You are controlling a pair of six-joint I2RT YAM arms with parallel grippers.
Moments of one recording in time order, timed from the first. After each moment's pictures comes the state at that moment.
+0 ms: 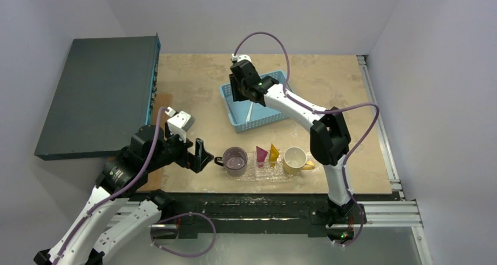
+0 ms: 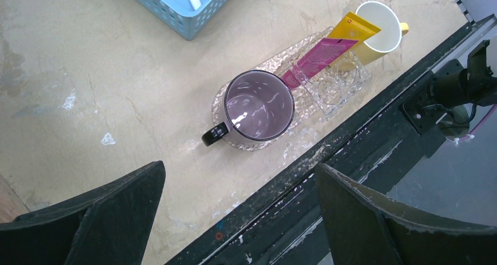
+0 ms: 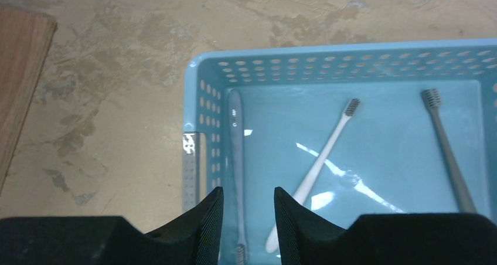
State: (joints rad) left arm -0.59 0.60 0.92 -0.85 0.16 -0.22; right arm 0.74 2.08 1.85 -0.50 0.24 0.38
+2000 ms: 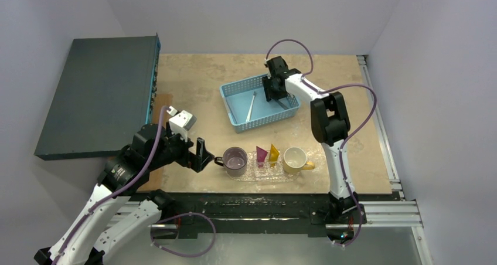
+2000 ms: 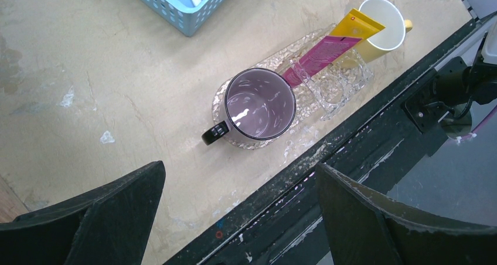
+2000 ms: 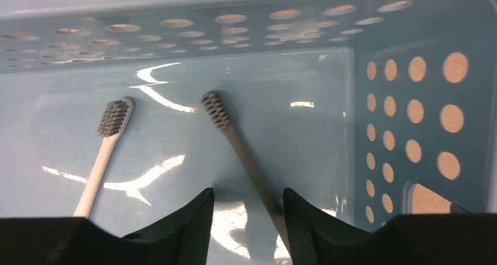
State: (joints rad) left arm -0.59 0.62 0.92 -0.85 0.16 -0.22; right arm 0.40 2.32 1.90 -0.59 0.10 0.14
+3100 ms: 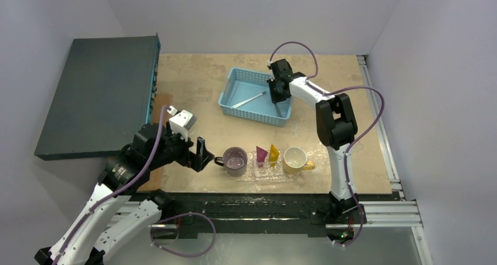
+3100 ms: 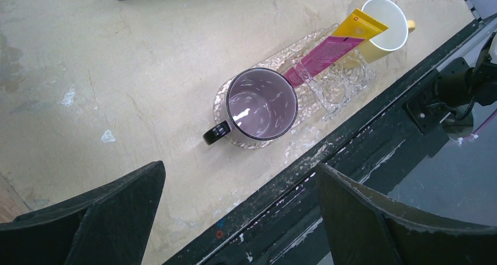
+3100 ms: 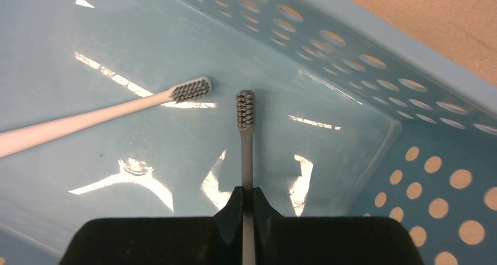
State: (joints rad) left arm -0.58 0.62 0.92 -0.85 0.16 -0.22; right arm 0.40 2.22 1.74 -0.52 0.06 0.16
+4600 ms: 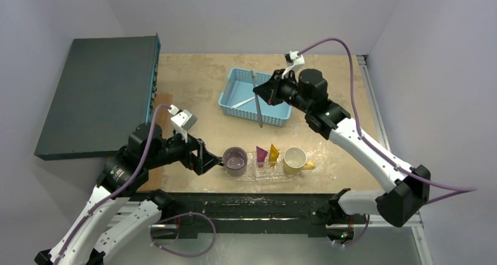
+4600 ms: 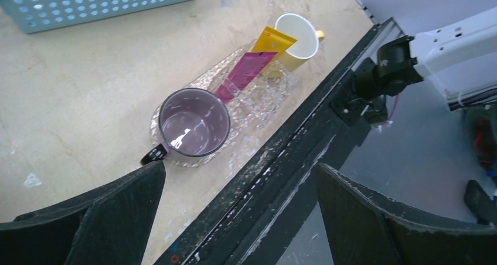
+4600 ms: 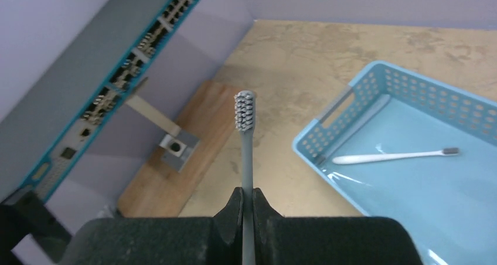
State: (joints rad) left arm -0.58 0.61 0.92 -0.77 0.37 -0.28; right arm 0.61 1.32 1.22 -0.09 -0.15 0.47
